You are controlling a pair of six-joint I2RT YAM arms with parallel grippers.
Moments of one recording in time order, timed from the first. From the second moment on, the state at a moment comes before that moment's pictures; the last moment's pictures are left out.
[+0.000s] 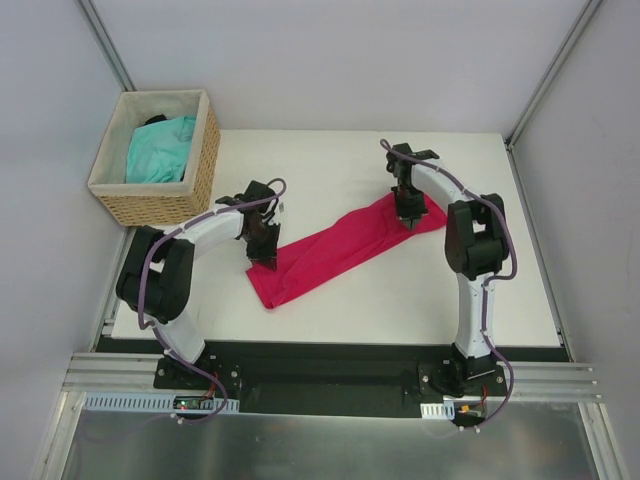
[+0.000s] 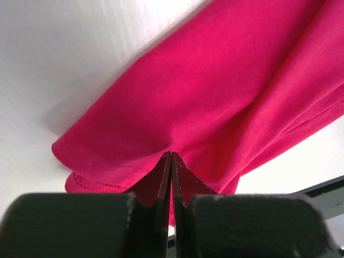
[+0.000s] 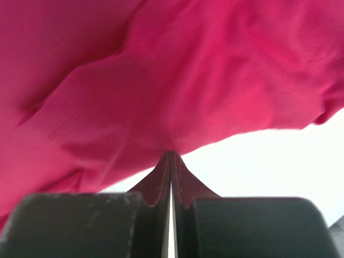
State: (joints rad) left arm -0.38 1.71 1.08 -0.70 0.25 -0.31; right arm 0.33 2.16 1.76 -1.06 0.25 0.22
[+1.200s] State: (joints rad) left arm -0.38 1.74 1.00 -0.55 0.34 -0.35; right arm 0.21 2.35 2.01 -1.06 0.16 0.25
